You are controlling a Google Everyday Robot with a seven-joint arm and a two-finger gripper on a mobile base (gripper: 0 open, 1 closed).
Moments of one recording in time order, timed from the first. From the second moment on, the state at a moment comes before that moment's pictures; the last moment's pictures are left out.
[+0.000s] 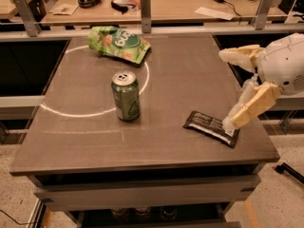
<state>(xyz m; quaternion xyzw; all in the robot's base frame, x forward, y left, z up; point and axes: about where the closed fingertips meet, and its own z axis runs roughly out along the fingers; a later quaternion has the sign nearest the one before) 0.456 -0.144 0.955 -0.60 0.66 0.22 0.39</state>
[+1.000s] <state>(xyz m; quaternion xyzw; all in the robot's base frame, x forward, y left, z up) 0.466 -0.103 0.927 -0.59 0.61 0.29 0.43</state>
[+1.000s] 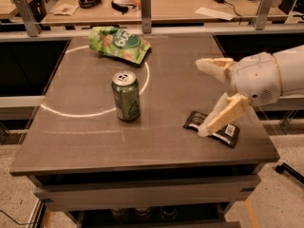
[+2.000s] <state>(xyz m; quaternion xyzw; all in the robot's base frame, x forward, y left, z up) 0.506 -0.067 0.882 -0.59 0.57 0.33 0.46</state>
